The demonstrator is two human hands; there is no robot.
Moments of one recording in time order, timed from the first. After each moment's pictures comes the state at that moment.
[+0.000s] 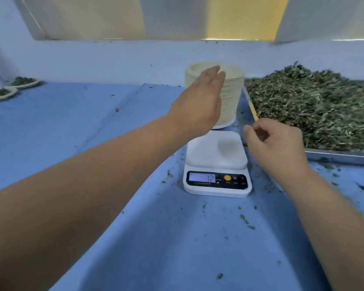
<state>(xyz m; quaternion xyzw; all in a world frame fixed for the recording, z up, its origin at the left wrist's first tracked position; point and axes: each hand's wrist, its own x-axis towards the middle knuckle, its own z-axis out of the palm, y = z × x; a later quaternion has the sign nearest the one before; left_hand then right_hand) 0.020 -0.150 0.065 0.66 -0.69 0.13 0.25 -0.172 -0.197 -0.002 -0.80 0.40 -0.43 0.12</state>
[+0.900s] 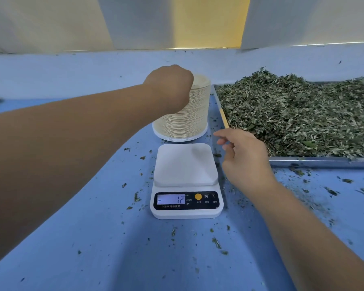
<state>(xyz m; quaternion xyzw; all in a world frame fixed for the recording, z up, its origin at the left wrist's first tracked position) 0.035 -0.232 0.113 0.71 -0.66 0.22 0.05 -0.174 -0.219 -0.019 -0.81 0.37 -0.44 0.12</state>
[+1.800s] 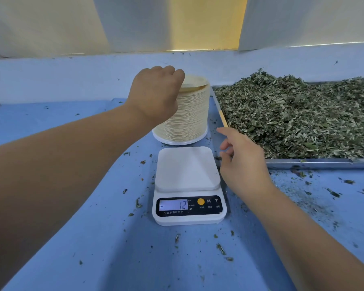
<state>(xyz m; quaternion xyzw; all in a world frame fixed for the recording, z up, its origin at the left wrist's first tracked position) 0.053 -0.209 0.098 0.65 -0.66 0.36 0.12 -0.165 -0.213 -0.017 -0.80 0.41 -0.41 0.16</state>
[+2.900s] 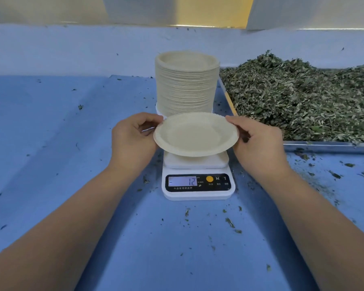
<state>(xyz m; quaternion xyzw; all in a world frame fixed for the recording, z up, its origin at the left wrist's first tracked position) 0.057 -0.110 -0.018 0.62 -0.46 -0.11 0.63 -0.173 -0.208 -0.025 -0.79 0.34 -0.50 0.10</state>
